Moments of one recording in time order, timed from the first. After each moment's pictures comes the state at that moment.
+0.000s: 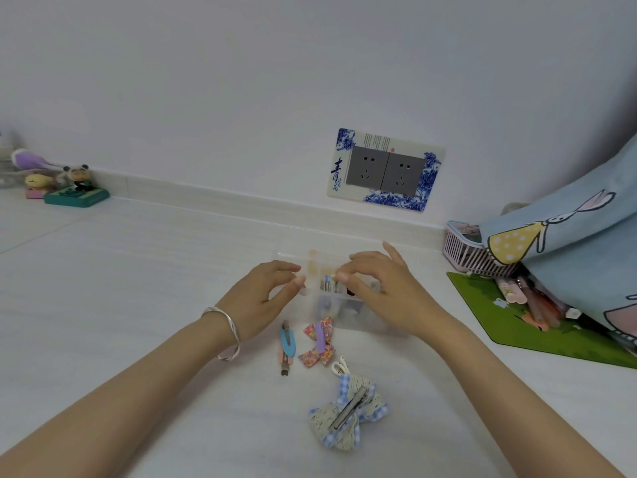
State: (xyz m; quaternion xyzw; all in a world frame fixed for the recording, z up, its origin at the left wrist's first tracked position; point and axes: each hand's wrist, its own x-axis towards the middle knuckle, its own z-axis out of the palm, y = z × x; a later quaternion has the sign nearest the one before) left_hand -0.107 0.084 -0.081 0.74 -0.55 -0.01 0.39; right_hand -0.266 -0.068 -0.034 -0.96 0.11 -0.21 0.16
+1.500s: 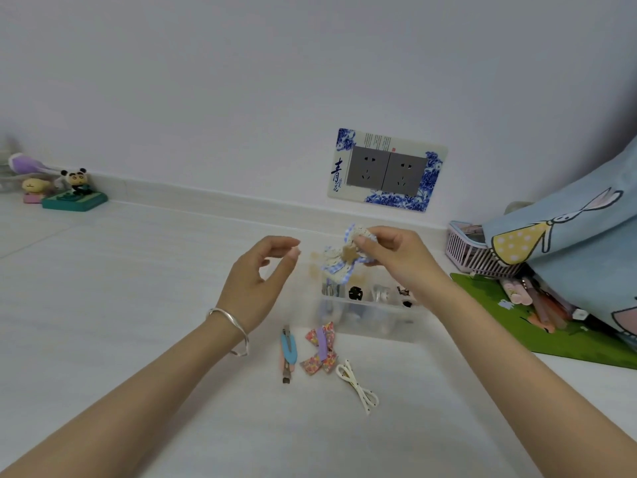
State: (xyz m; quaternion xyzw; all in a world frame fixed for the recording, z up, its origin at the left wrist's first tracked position) left_hand -0.112 0.077 -0.066 0.64 -0.44 0.02 0.63; right_hand -0.248 -0.089 -0.008 -0.82 0.18 -0.29 0.47
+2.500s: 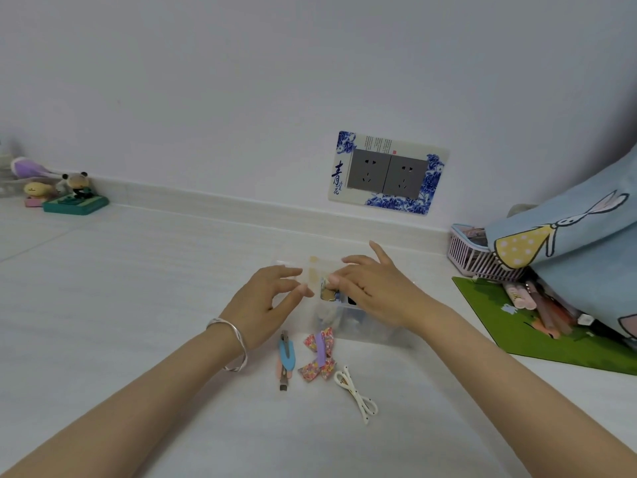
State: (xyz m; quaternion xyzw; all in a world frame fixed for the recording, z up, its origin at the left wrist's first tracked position) left_hand -0.104 0.071 -0.089 0.74 -0.53 0.02 0.41; right_hand -0.240 -0.086 -0.032 -0.99 0.07 -0.10 0.02
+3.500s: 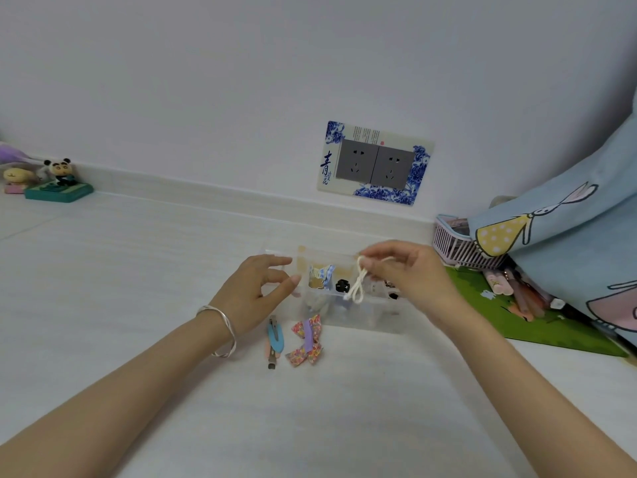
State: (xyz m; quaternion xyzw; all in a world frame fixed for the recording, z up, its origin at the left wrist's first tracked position) left_hand -0.108 0.072 -0.092 0.74 -0.53 0.01 0.42; right_hand -0.293 -0.079 -0.020 -0.79 0.16 -0.32 0.50
